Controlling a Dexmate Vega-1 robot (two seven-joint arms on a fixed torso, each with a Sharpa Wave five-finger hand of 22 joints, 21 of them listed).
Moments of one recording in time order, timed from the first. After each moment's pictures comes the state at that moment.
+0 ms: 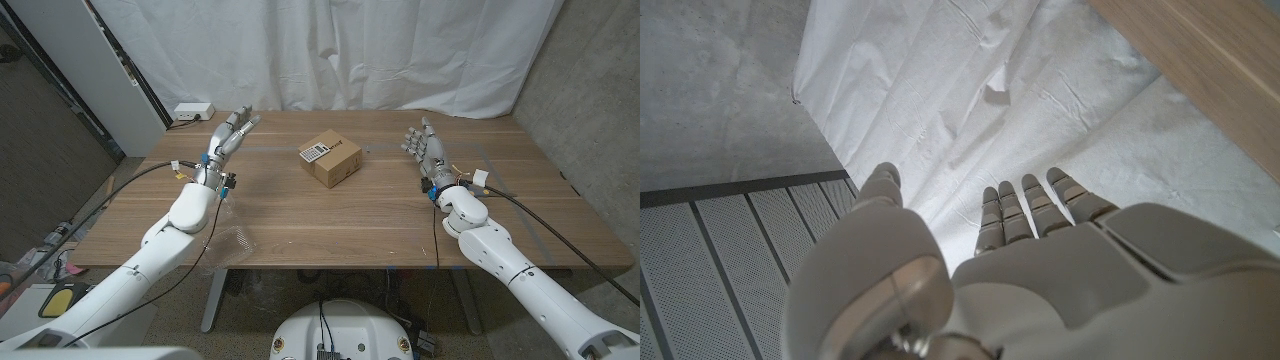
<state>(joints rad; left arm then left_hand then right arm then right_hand) 1.00 0.66 0.28 -1.51 -0.18 -0.50 0.27 0.64 -0.01 0.25 -0.05 0.29 0.16 -0.01 0.24 0.19 0.16 -0.07 0.23 0.19 0.13 -0.04 0.21 0.18 0.08 -0.04 0.22 0.17 -1.00 -0.52 -0.35 -1.59 0.64 0.20 -0.19 0.24 0.02 0.23 0.02 0.20 0.25 0.06 0.20 0.18 0.28 0.09 0.23 0.18 0.20 0.02 0.20 0.18 0.18 -0.04 0.57 0.17</state>
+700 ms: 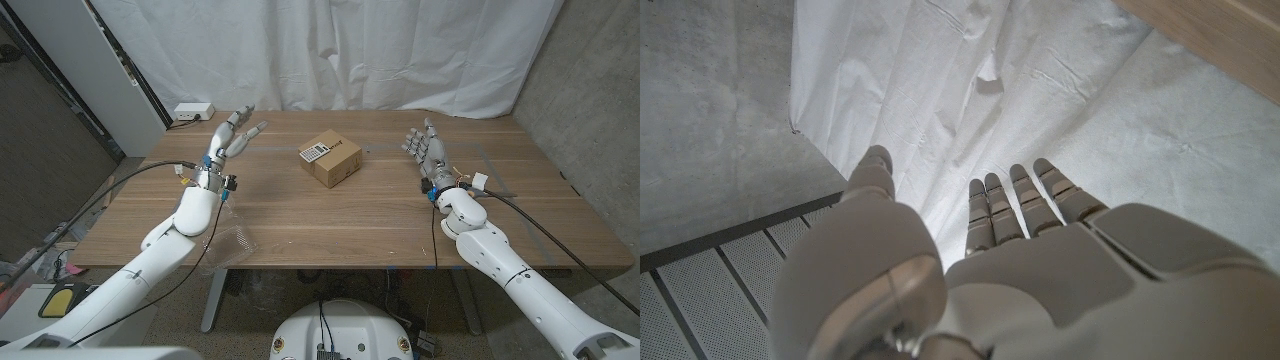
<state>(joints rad) 1.03 0.67 0.27 -1.55 0.03 -0.47 0.41 0.76 -0.04 0.26 -0.12 0.29 0.24 -0.03 0.25 0.19 0.24 -0.10 0.24 0.19 0.22 -0.04 0.21 0.18 0.16 -0.04 0.22 0.17 -1.00 -0.49 -0.34 -1.57 0.67 0.23 -0.18 0.24 0.02 0.23 0.01 0.20 0.27 0.06 0.20 0.19 0.30 0.08 0.23 0.18 0.22 0.01 0.20 0.18 0.21 -0.04 0.57 0.17</state>
